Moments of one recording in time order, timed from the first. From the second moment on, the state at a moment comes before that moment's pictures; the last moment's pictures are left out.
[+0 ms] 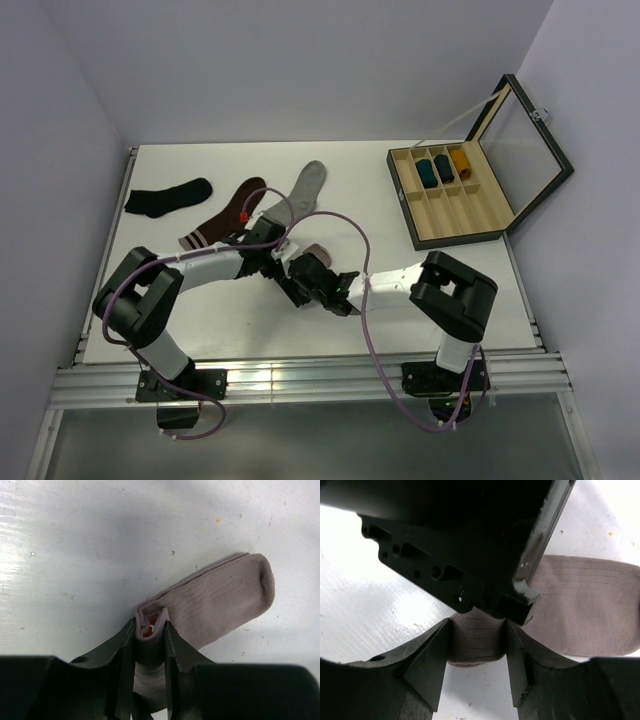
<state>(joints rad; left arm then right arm) -0.65 1.65 0.86 -0.17 -0.09 -1.01 1.06 1.74 0.82 0.23 0.21 0.12</state>
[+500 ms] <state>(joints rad) -0.63 1.58 0.78 -0.13 -0.10 -1.03 0.93 1.75 0.87 0.18 -0.04 0.18</state>
